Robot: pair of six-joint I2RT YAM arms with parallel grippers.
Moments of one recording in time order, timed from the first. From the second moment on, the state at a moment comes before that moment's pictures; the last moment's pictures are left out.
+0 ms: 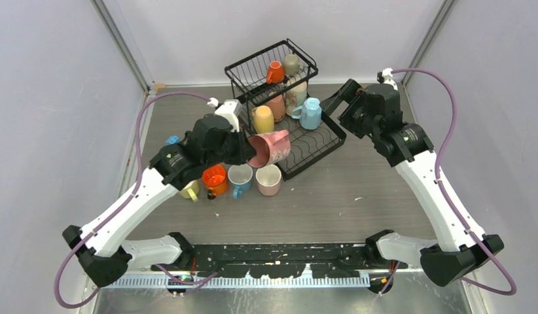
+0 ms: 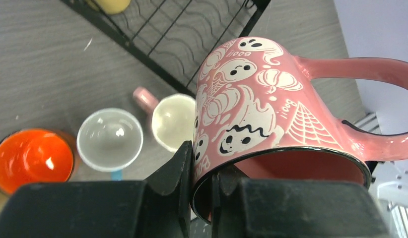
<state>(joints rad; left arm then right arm) -0.78 1.15 1.31 -0.69 -0.10 -0.55 0.39 1.17 1.42 -0.69 0.14 0.85</state>
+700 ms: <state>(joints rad) -0.78 0.88 1.12 -1.29 -0.10 -0.79 0.39 1.22 1.33 -0.65 0.14 0.84</state>
